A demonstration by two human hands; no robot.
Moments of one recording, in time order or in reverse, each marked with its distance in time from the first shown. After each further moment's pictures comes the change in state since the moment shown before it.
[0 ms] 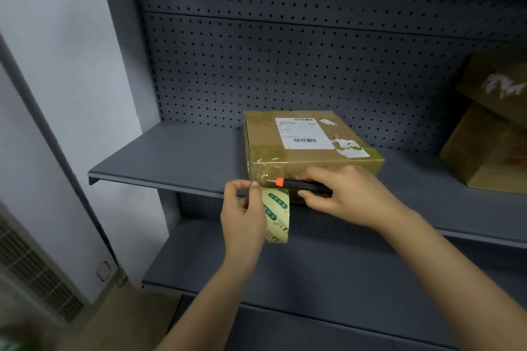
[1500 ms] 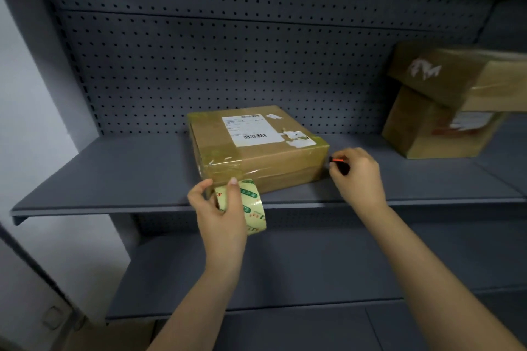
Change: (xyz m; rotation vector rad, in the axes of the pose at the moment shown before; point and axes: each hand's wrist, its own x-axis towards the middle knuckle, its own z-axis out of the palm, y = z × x) left_hand 0.003 0.002 0.008 -0.146 -0.078 -0.052; right_hand -0.039 0.068 0.031 -0.019 0.582 0.688
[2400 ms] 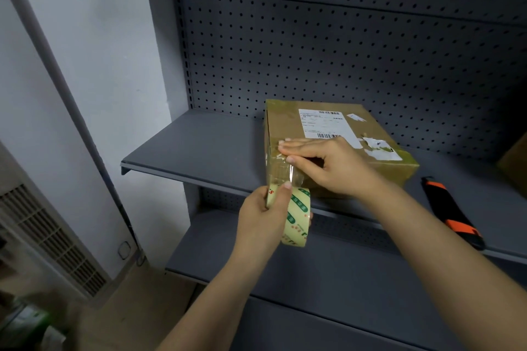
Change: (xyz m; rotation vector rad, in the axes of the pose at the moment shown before) left_hand 0.027 0.016 -0.055 0.096 -0.170 -0.188; right_hand 0.030 -0.149 0.078 0.434 -0.607 -0.702
